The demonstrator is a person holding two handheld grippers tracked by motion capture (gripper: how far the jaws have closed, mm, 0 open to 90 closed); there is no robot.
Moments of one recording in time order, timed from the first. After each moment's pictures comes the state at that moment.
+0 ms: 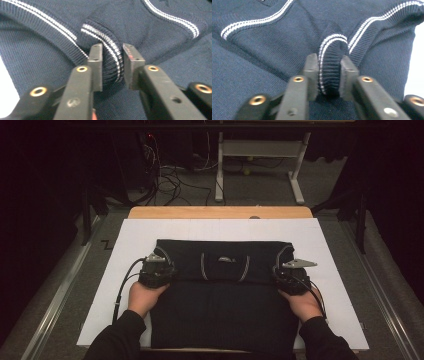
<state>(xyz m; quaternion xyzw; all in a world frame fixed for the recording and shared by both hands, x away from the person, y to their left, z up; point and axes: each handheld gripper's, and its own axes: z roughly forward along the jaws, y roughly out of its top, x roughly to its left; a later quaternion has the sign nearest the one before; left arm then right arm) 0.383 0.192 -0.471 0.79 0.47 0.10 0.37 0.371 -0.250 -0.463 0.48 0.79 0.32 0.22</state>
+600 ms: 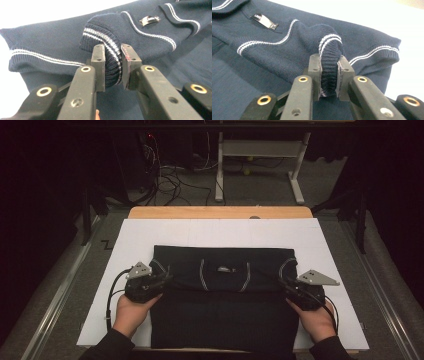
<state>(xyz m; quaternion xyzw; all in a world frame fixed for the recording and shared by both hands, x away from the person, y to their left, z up) 0.317 0.206 -0.440 0.78 0.42 0.13 0.45 0.313 -0.264 -0.437 0.43 0.76 0.40 0.26</state>
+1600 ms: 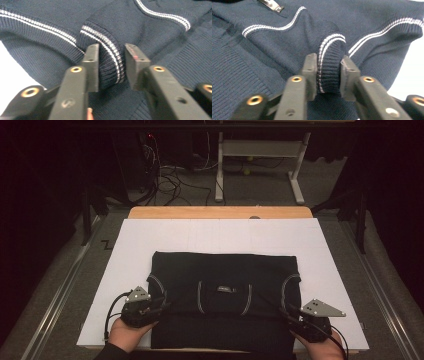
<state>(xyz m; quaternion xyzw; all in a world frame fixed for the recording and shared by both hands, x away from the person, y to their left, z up) 0.277 0.214 -0.476 0.81 0.42 0.09 0.40 0.251 -0.273 -0.466 0.42 0.79 0.39 0.22</state>
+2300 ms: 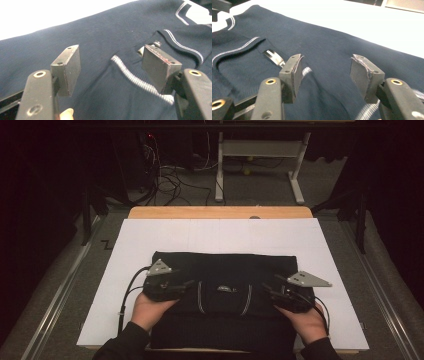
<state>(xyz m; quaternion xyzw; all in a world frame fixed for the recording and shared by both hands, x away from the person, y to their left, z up) 0.334 0.152 -0.434 0.80 0.39 0.10 0.44 0.308 -0.235 -0.430 0.41 0.77 0.45 0.22</state>
